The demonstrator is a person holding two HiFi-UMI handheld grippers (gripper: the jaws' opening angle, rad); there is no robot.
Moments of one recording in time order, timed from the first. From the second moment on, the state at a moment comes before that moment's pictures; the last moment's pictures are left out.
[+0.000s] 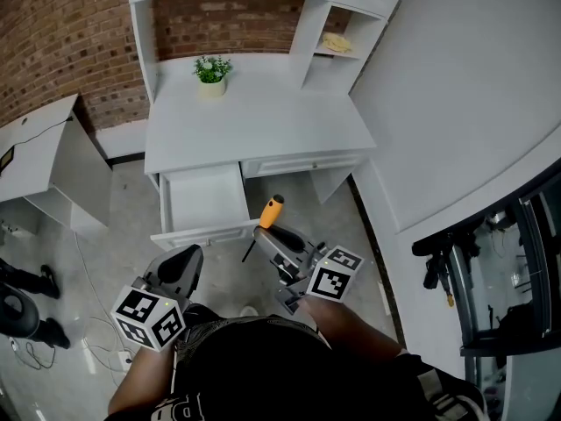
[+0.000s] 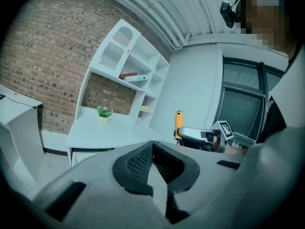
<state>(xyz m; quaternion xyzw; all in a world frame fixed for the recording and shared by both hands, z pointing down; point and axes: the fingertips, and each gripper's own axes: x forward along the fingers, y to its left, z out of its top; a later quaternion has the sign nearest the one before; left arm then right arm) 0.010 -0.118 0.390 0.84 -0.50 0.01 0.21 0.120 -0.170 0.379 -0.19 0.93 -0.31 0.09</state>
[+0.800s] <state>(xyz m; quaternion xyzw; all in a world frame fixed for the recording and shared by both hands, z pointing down) 0.010 -0.122 0.393 0.83 -0.51 0.02 0.20 0.125 -0.172 0.384 -0.19 0.93 -0.31 0.08</state>
